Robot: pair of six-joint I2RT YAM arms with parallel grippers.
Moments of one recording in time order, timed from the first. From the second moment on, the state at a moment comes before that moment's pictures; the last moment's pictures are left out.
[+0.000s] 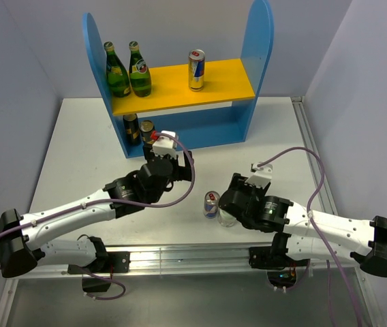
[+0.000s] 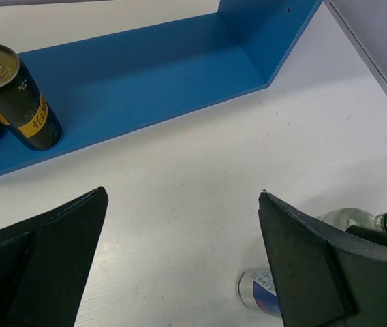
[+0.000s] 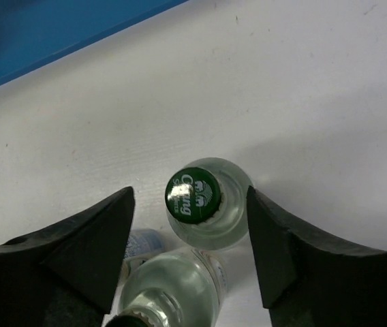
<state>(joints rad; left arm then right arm) -1.08 1.18 0.96 -0.11 -0.68 -0.42 1.15 0.90 0.69 -0.81 1.01 1.16</state>
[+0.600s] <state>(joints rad) -1.08 1.14 0.92 -0.12 -0.71 -0.42 1.01 0.93 0.65 -0.63 1.02 1.04</state>
